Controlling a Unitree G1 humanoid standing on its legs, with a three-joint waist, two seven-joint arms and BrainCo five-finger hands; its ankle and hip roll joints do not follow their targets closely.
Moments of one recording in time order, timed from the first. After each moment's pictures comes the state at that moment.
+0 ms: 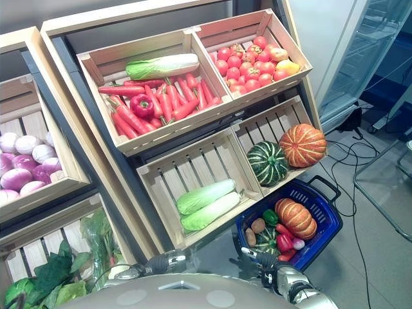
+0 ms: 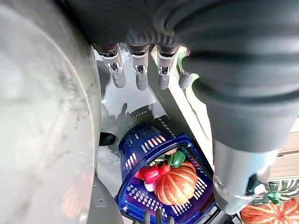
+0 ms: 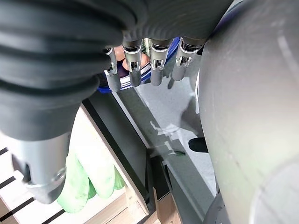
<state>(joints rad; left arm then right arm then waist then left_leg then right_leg) 0.00 0.18 -0.32 1.20 -0.35 -0.04 -0.42 -0.03 -0.21 0.29 1.22 0.37 0.05 0.27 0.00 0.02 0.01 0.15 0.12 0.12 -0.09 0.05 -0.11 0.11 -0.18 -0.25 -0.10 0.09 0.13</state>
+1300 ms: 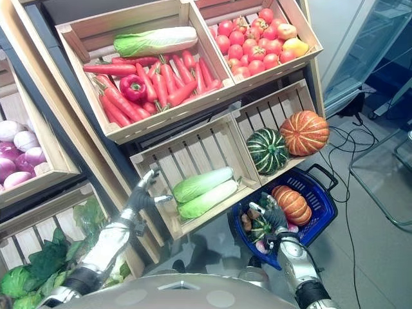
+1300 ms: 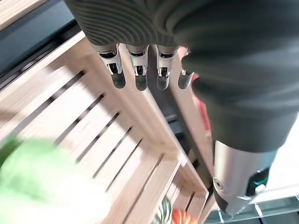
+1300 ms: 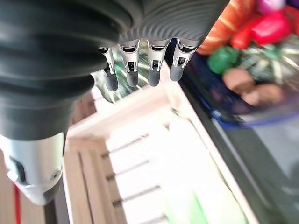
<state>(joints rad) 0.05 0.47 -0.31 0.44 -0.03 -0.47 0.20 0.12 -0.33 0.25 0.51 0.39 -0.23 -0.10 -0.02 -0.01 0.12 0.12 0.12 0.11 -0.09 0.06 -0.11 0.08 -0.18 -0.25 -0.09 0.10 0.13</state>
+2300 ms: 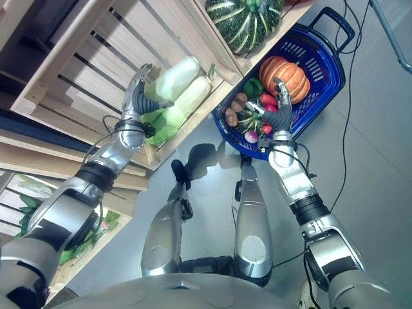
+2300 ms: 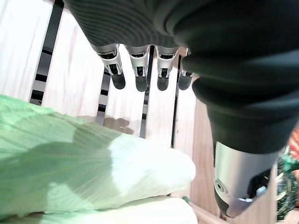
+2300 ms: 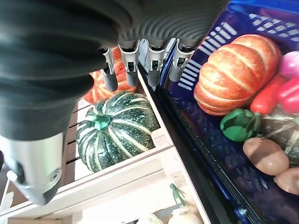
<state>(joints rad) -0.80 0.47 -0.51 0.76 0.12 -0.11 0.52 -0.46 -0.45 0.33 0.30 0.24 -0.21 -0.47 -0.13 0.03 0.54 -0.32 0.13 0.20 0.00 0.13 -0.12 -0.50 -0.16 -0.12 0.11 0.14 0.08</state>
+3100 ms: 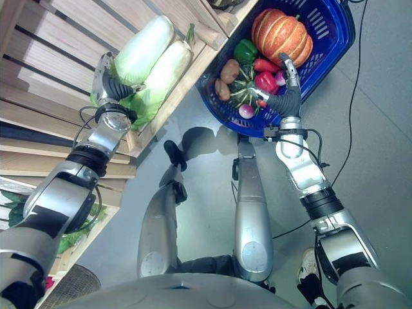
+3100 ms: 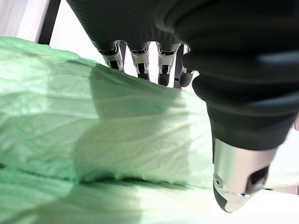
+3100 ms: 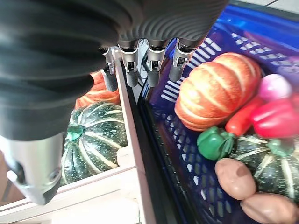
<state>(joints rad) -0.92 0.50 -0.44 0.92 0.00 0.07 0.60 -0.48 -0.53 0.32 0.18 0.21 -0.17 -0.47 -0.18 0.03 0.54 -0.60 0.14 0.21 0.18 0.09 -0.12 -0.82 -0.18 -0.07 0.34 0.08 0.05</state>
